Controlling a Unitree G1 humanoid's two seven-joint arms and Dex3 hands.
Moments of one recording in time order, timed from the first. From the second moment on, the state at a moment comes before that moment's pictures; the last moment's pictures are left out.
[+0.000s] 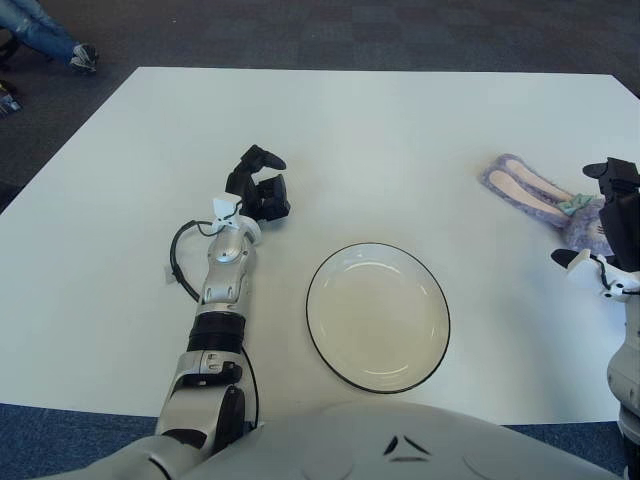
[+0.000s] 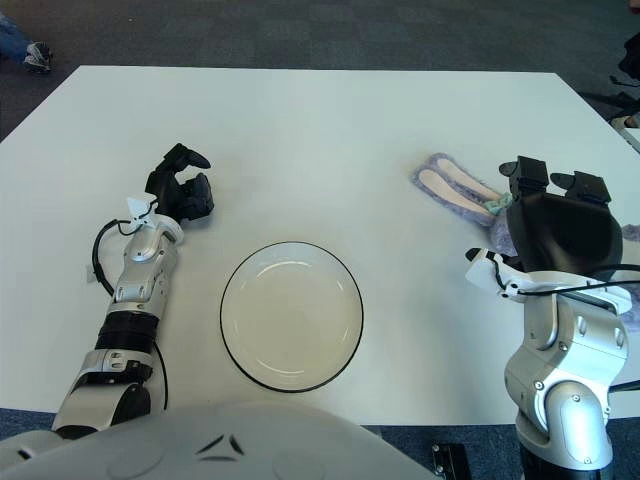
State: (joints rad) left arm -0.25 0.01 0.11 0.28 -0.07 -0.19 -0.04; right arm 0.27 -0.51 -0.29 -0.78 -1.23 0.34 0.53
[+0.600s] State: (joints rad) left arm -0.25 0.01 0.12 0.28 -0.07 -0.19 -0.04; right arm 0.32 -0.59 -0.45 -0.89 -1.29 0.22 0.79
